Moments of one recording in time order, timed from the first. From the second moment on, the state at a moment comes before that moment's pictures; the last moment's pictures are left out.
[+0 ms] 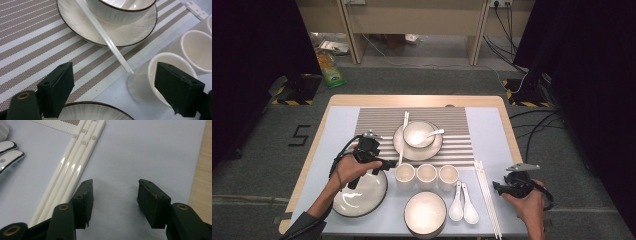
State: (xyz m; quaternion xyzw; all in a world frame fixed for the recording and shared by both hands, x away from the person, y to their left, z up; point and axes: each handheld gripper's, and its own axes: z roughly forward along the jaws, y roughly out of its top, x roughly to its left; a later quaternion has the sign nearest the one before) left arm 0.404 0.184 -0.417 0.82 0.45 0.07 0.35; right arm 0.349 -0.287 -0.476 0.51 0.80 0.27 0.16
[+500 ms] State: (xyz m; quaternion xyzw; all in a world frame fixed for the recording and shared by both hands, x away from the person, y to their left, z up) left arm 0.391 0.174 -0.416 0.83 0.42 0.07 0.35; right arm 0.349 -0.286 -0.476 0.51 0.80 0.27 0.16
